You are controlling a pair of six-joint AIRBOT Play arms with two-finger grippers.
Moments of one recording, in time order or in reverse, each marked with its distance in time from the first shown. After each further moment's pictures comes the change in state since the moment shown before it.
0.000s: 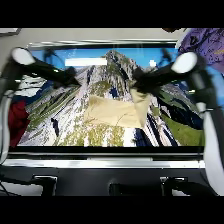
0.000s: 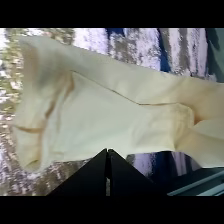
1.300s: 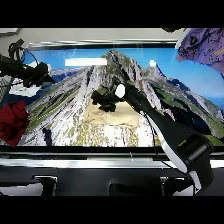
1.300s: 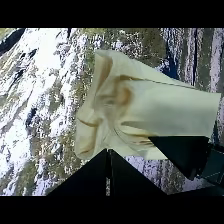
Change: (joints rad) left arm 0.146 0.087 0.000 0.066 -0.082 0.042; right arm 0.289 -0.315 0.000 0.153 -0.318 0.023
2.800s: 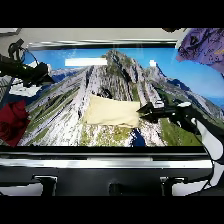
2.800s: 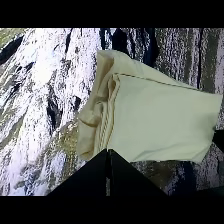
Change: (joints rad) left arm 0.000 0.000 0.000 0.008 0.002 0.000; right arm -0.694 0.094 -0.629 0.522 0.188 -0.925
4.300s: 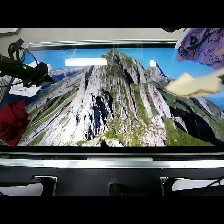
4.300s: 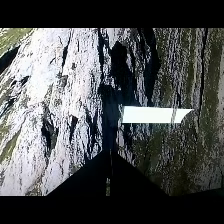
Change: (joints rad) left arm 0.000 0.000 0.000 0.004 0.004 0.000; right arm -0.586 0.016 0.828 -0.607 0.125 0.678
